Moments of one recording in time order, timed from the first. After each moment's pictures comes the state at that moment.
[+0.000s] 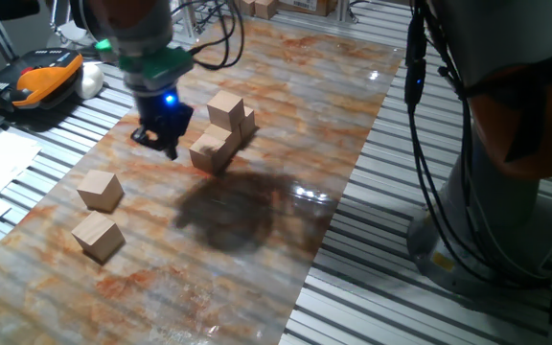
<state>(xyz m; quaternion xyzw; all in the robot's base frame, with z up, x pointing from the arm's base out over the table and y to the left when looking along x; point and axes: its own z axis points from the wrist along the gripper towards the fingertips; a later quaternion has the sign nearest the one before) 0.564 0.150 0.143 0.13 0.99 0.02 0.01</state>
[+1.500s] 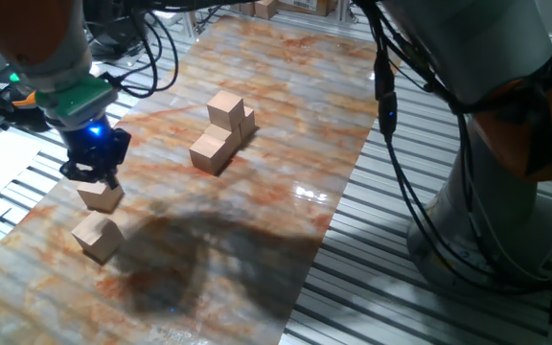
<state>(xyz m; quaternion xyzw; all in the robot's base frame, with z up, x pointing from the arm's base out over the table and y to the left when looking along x) 0.612 0.247 0.149 0.11 0.99 0.01 0.01</state>
